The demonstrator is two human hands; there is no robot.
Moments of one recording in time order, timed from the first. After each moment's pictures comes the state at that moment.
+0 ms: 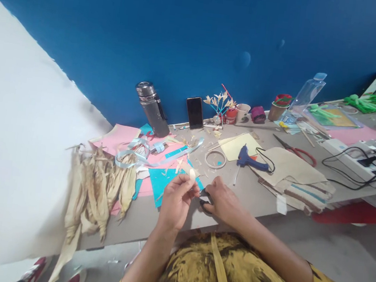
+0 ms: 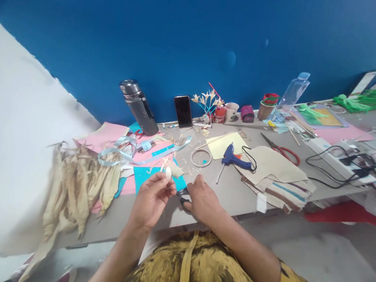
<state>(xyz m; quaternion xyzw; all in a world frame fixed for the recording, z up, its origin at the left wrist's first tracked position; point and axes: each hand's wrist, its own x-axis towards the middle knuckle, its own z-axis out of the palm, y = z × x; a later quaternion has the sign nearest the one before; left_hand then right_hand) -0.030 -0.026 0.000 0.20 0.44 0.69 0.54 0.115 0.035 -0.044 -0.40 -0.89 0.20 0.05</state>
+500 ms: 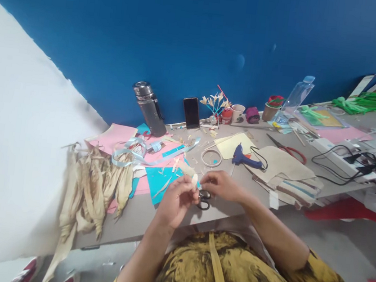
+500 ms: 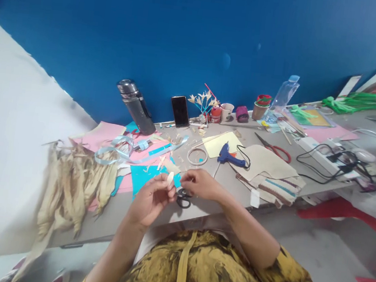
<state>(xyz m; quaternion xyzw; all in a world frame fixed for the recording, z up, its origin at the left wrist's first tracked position) -0.026 -0.031 0.006 0.20 0.42 0.62 0.64 0.125 0.071 -0.021 -0.30 -0.73 0.59 0.16</state>
